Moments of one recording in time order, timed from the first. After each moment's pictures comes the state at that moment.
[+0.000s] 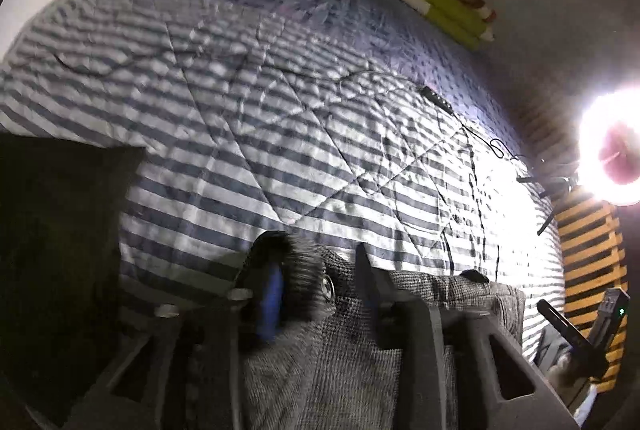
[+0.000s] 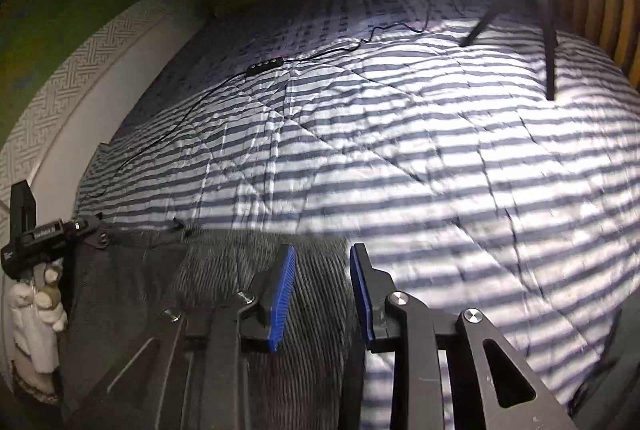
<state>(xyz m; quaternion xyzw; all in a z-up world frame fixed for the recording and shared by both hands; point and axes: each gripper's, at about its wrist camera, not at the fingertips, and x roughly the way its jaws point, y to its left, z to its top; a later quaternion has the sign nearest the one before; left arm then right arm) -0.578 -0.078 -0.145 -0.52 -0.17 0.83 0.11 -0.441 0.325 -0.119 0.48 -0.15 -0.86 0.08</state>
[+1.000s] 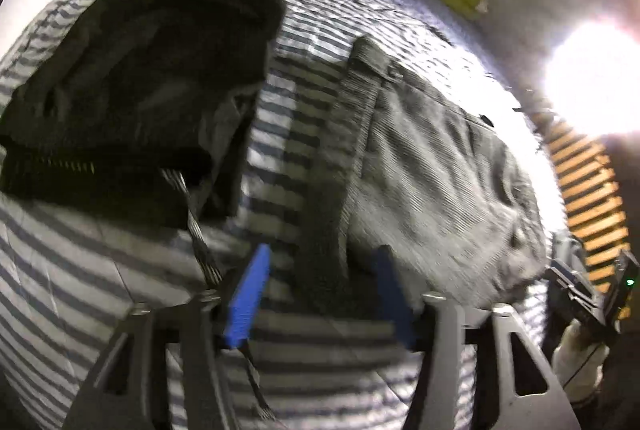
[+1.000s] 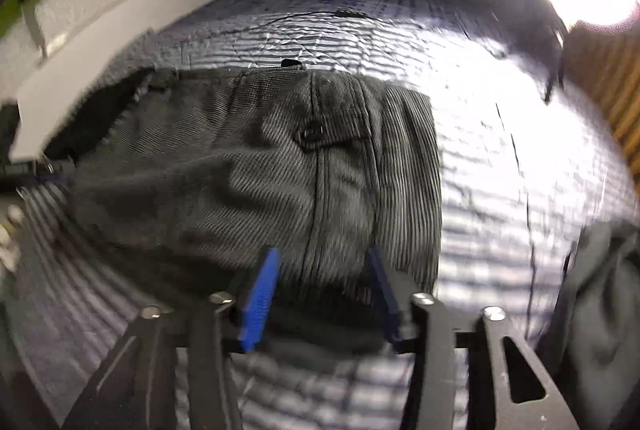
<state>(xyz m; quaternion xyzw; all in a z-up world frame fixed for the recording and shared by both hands) -0.366 -0.163 -0.169 -0.55 -0.18 0.81 0.12 -0.265 0.245 -0.116 0.49 0.00 -0.86 0.11</state>
